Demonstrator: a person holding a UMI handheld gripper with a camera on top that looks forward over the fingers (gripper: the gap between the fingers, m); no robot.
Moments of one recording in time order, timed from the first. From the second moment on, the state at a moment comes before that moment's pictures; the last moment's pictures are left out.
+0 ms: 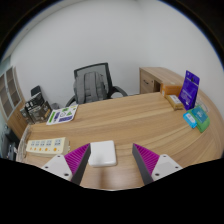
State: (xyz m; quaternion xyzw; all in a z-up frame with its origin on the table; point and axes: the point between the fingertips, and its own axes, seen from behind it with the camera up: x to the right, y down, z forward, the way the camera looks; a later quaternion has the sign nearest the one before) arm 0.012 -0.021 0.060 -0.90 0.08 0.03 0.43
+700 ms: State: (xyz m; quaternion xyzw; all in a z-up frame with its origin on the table) arm -0.080 -0.300 0.236 -0.89 -0.01 -0.06 0.46
